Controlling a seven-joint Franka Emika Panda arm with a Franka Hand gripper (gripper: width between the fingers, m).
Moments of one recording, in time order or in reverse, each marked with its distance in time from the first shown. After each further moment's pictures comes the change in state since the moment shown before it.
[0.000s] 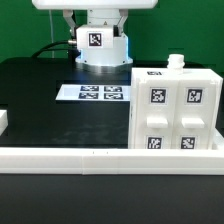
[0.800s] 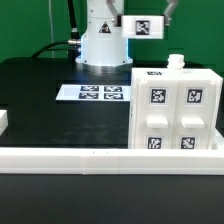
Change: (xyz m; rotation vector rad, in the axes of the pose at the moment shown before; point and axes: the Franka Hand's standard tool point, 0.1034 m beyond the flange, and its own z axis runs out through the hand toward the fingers) arm 0.057 -0.091 -0.025 -0.002 0.033 0.109
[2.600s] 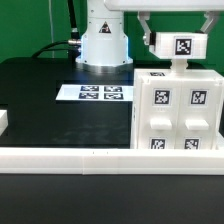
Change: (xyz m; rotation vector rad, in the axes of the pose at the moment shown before) arm 0.053 -0.035 0.013 -0.005 0.020 -0.126
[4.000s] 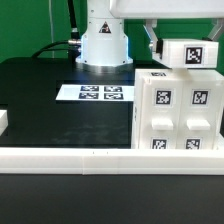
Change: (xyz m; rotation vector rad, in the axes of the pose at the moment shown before) arm 0.017 0.001 0.010 -0.003 0.018 -0.070
